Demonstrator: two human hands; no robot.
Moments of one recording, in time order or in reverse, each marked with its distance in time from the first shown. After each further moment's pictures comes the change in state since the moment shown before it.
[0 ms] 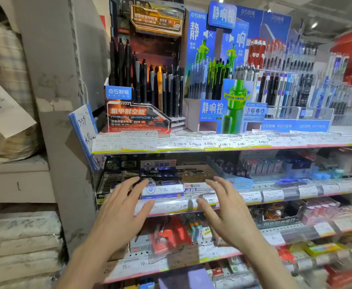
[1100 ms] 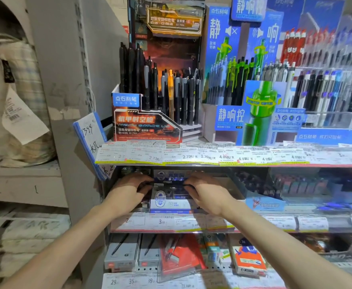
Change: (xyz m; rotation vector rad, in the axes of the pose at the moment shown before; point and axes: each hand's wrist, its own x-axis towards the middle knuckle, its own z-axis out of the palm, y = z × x) left_hand 0.094 -0.051 0.017 -0.013 -0.019 -0.056; right_hand 0.139 0.005 0.056 -0.111 -0.250 -0.431
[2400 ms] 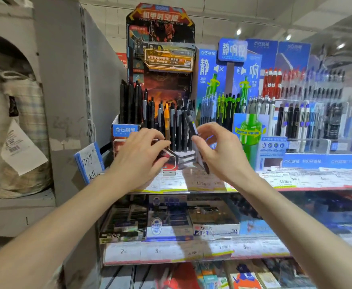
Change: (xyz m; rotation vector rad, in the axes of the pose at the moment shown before) left_hand 0.054 0.092 -0.117 0.417 0.421 0.457; right_hand 0.026 -0.038 -0.159 0.342 0.658 0.122
